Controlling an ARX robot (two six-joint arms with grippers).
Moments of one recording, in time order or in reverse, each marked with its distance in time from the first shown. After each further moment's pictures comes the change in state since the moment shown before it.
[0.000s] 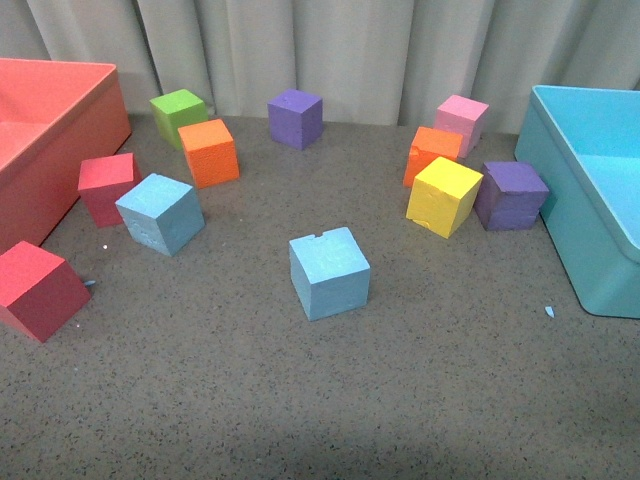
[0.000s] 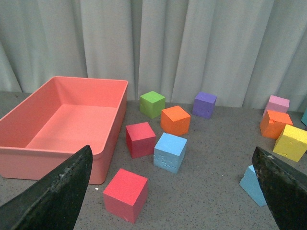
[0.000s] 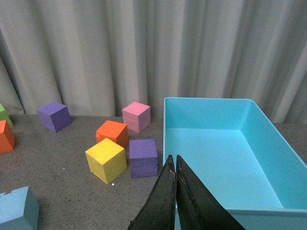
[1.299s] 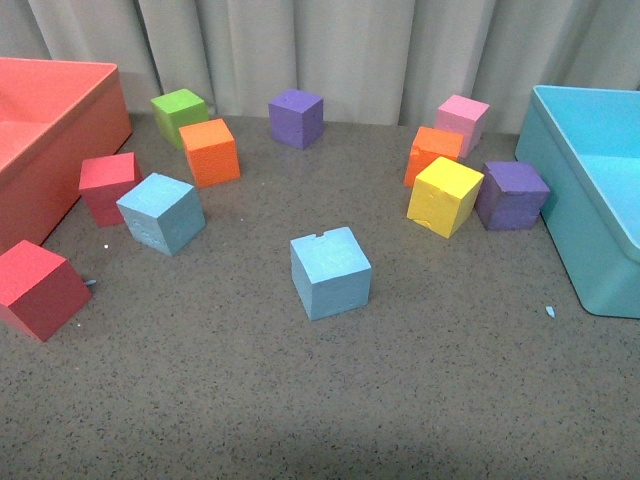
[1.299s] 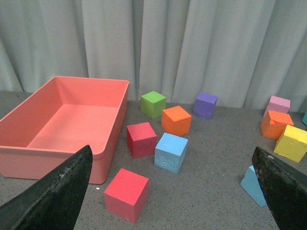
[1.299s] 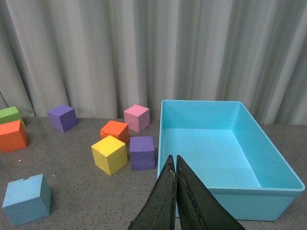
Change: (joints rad) left arm 0.000 0.000 0.000 0.000 0.000 0.000; right arm -0.052 -0.761 -0.042 -0.694 -0.032 0.000
